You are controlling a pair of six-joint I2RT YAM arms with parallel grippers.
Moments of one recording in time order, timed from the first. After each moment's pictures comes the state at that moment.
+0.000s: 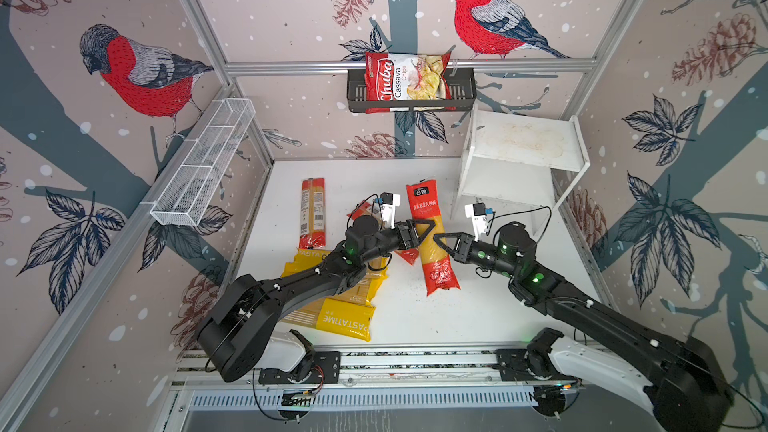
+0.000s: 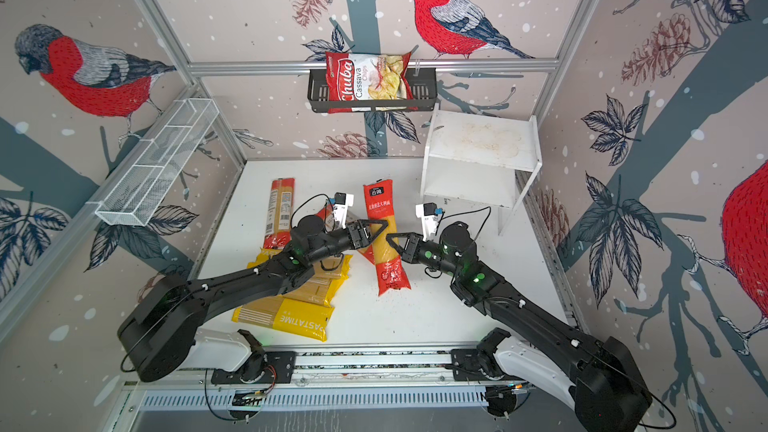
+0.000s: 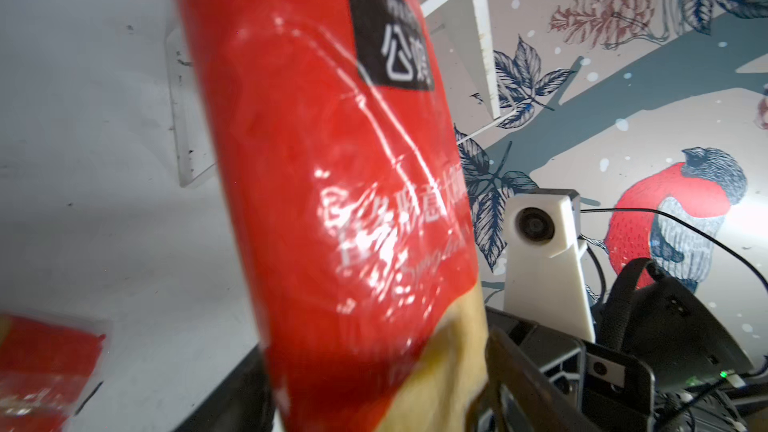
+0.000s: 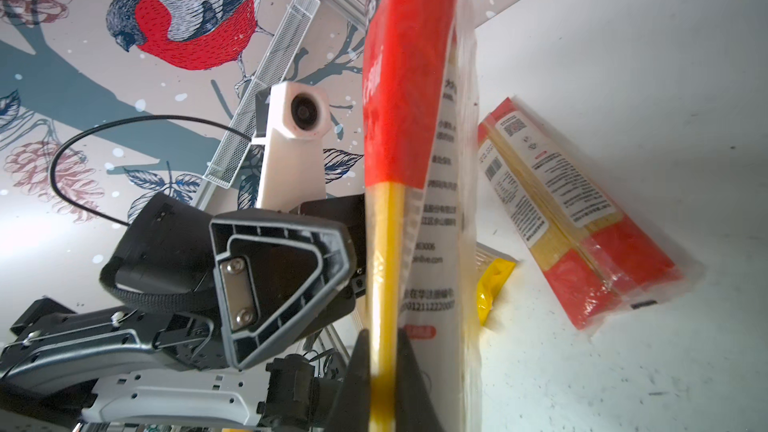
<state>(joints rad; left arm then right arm) -0.71 1.40 0.68 0.66 0.42 -0.95 0.70 0.96 0.54 0.25 -0.41 0.86</state>
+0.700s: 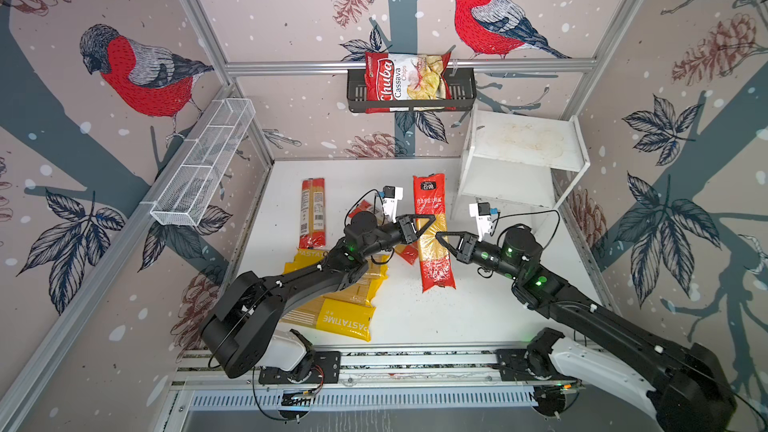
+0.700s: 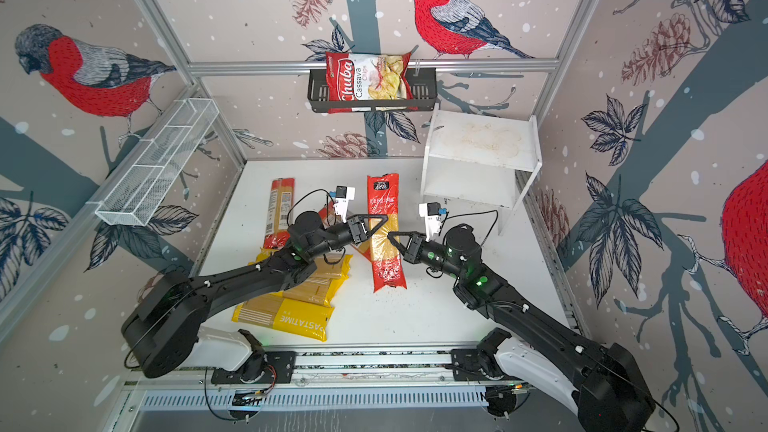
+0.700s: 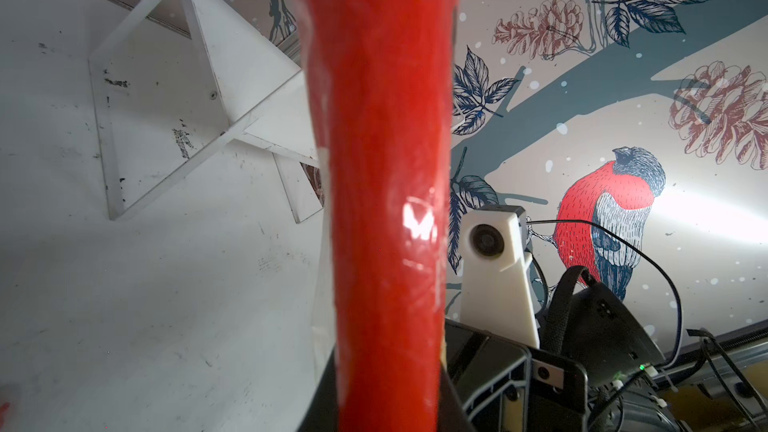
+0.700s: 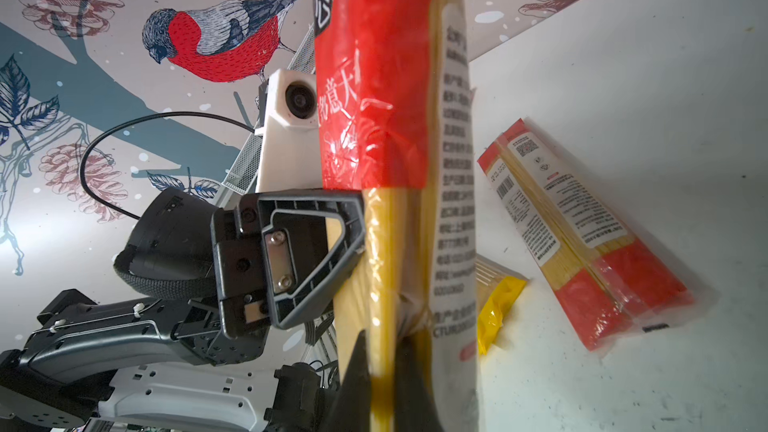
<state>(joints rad) -0.71 1.41 0.72 0.73 0.47 -0.99 0.69 0.93 0.51 0.31 -0.39 0.86</state>
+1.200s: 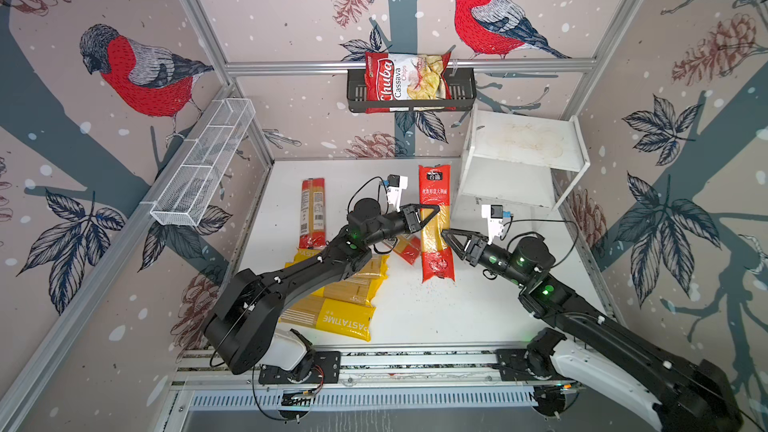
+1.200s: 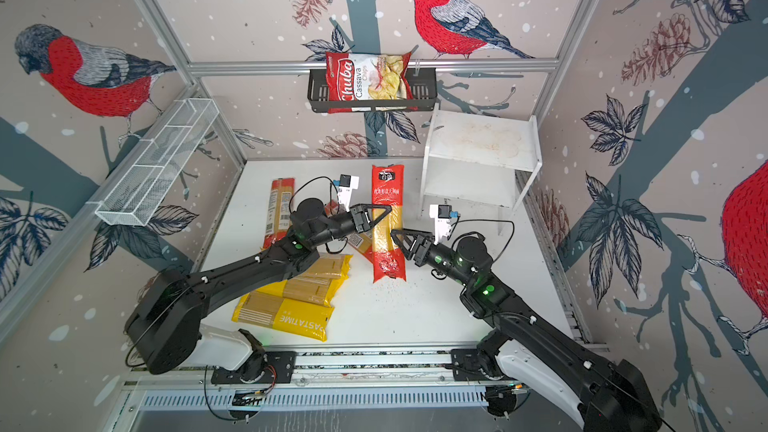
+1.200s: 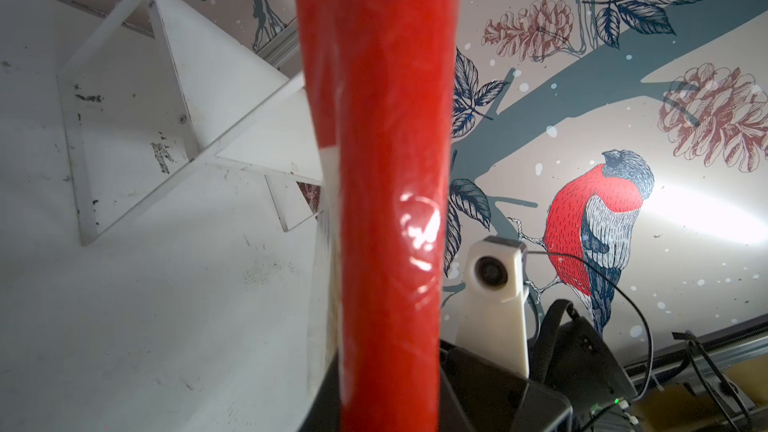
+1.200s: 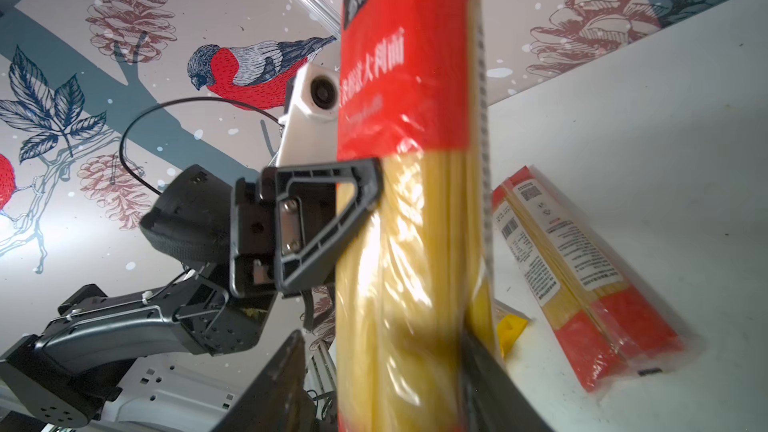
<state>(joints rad) -0.68 1.44 0.88 0.61 0.49 -0.99 0.67 0.81 0.42 0.37 -0.35 0.84</state>
